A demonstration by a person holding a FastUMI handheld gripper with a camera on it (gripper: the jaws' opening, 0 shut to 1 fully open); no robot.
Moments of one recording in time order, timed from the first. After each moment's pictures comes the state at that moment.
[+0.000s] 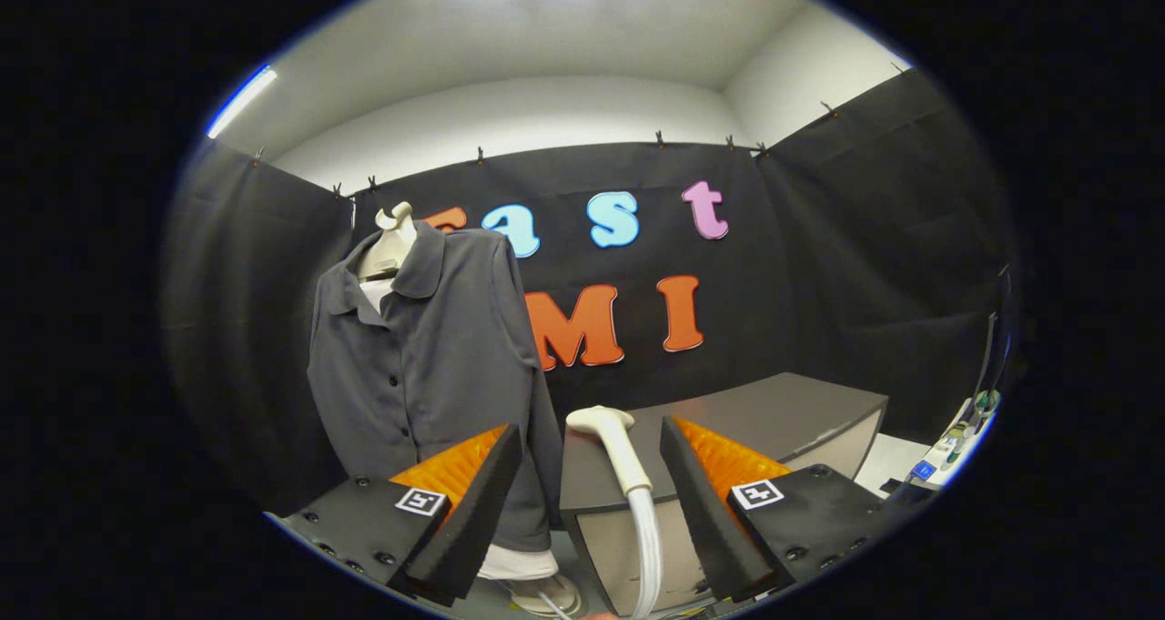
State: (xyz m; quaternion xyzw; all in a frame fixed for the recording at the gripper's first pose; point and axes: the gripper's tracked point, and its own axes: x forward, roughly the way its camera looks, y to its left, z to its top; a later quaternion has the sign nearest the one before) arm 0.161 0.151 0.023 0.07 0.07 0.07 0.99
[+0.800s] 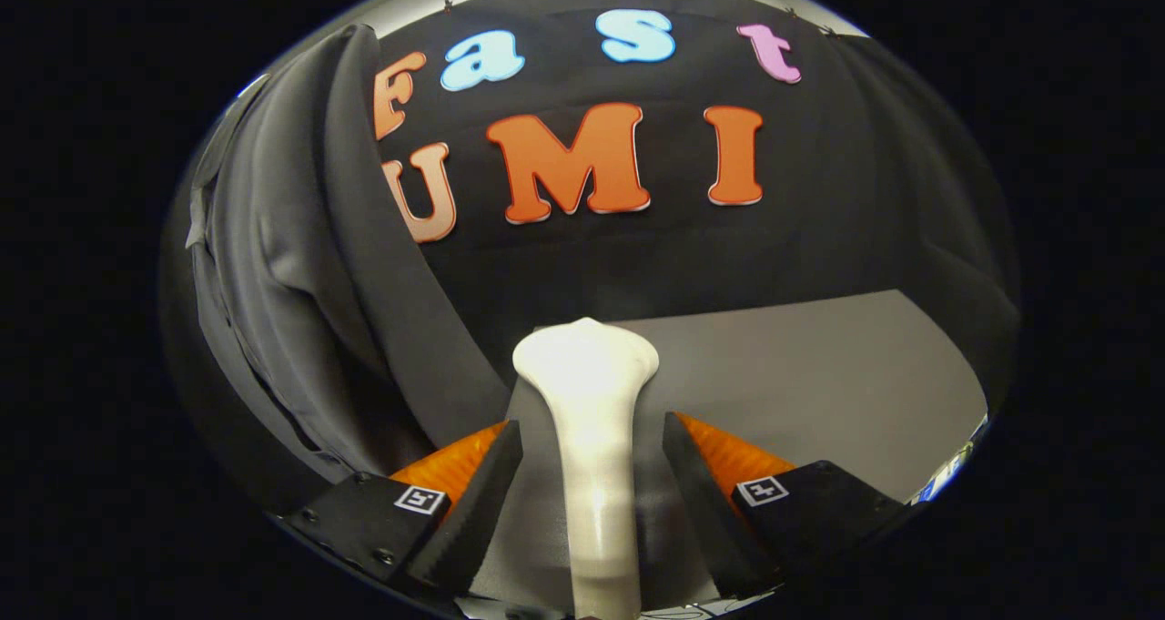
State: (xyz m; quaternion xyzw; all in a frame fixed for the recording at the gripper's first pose) arm 0.385 0.155 -0.164 0.06 0.35 0.13 0.93
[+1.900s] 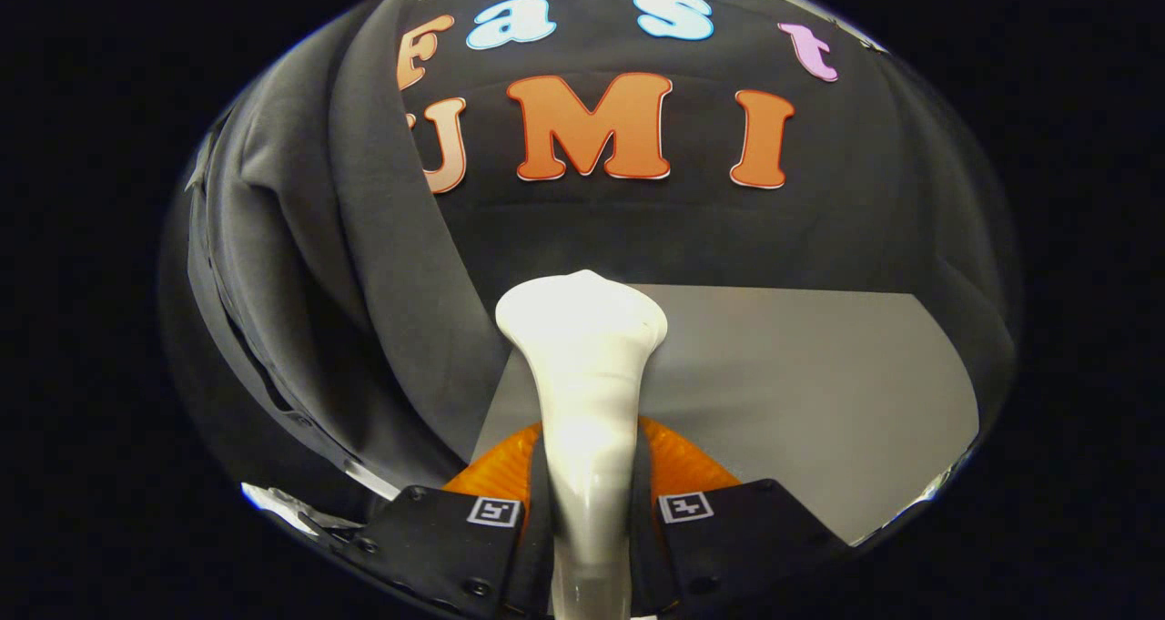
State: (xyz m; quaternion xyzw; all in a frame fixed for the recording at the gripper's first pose) arm 0.369 0.151 -0.176 -0.02 0.36 0.12 0.93
